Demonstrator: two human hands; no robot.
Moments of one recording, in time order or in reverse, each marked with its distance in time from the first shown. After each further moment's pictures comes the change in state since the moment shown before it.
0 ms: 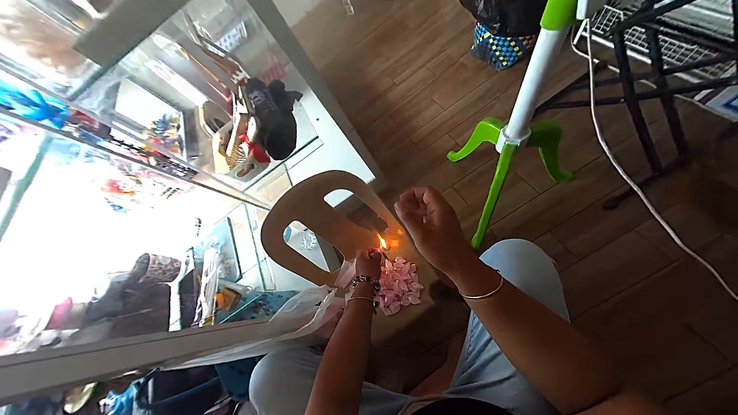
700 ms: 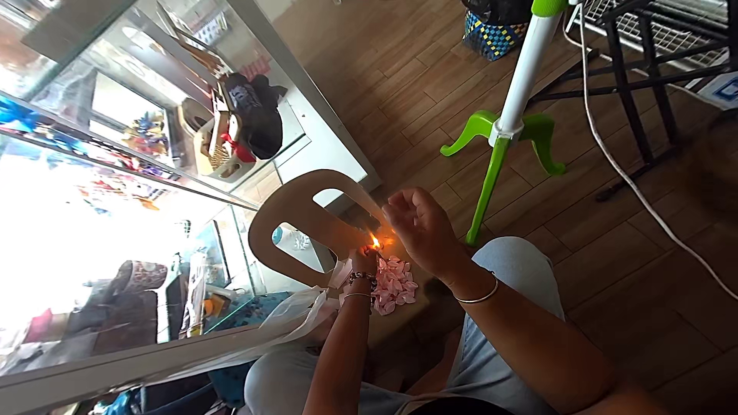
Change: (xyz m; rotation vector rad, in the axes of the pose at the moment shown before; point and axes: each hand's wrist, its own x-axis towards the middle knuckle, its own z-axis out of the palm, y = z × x) left_hand -0.001 0.013 0.006 0.055 0.021 0.034; right_hand -0.002 -0.001 -0.003 0.032 -0.037 0.034
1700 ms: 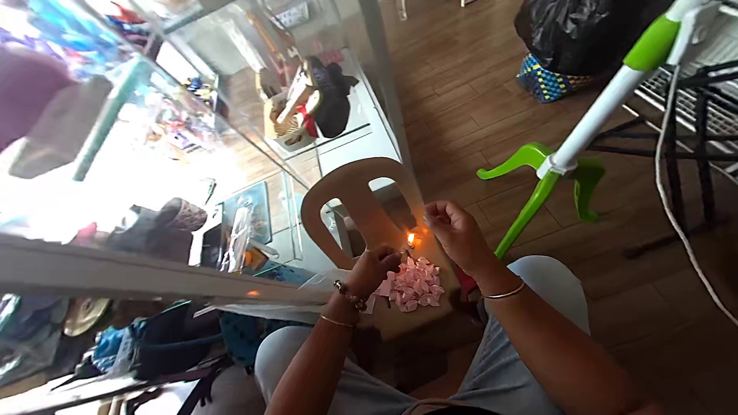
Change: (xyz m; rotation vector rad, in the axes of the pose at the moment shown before) left_hand -0.099 0.010 -0.119 -0.440 -0.282 0.154; right_hand 0.014 0.020 0.045 -0.098 -0.185 0.066
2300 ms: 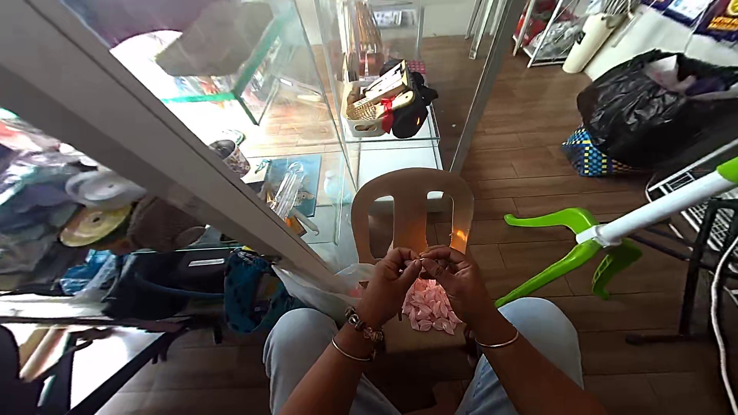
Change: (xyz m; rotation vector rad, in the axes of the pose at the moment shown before) left_hand -0.038 -0.036 -0.027 -0.444 0.256 0.544; right_hand -0.016 0.003 0.097 0.322 -0.232 -0.160
